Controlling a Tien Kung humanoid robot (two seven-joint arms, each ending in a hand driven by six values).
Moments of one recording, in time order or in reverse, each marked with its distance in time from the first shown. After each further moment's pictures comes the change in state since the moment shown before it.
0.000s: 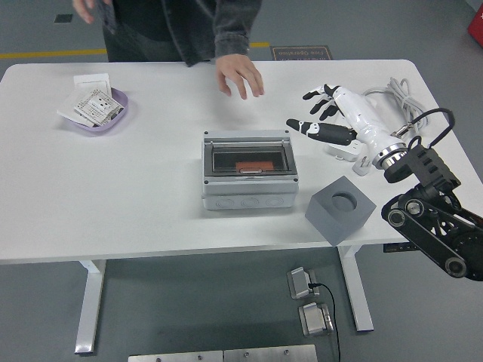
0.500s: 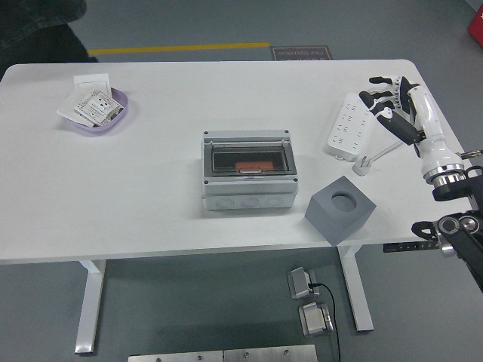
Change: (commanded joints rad) left arm -0.002 0.007 -0.006 -0.001 0.006 0.000 0.000; right arm -0.271 0.045 0.326 0.052 0.430 -0.018 0.267
